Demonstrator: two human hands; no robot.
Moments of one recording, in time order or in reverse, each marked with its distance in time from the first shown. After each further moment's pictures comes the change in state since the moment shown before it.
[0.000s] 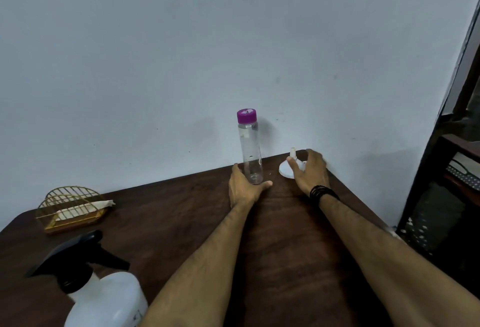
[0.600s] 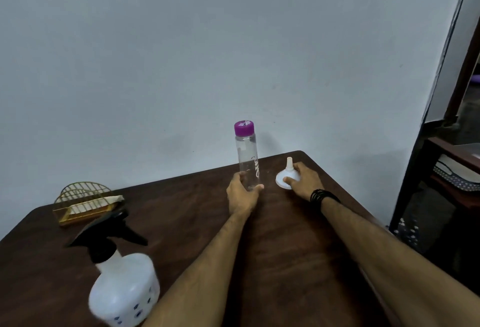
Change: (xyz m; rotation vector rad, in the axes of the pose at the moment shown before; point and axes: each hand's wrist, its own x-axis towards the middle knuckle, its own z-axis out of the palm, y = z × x) left_hand -0.049 -0.007 -0.016 -0.138 0.046 0.087; right_hand -0.035 -0.008 -0.025 -0.023 -0.270 0.031
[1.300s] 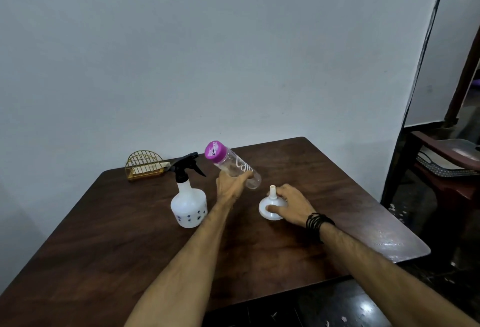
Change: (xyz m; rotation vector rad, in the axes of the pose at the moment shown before) left_hand -0.153 0.010 -0.141 -0.328 -0.195 -0.302; right_hand -0.253 -0.063 -0.007 -0.117 -0.234 -0.300
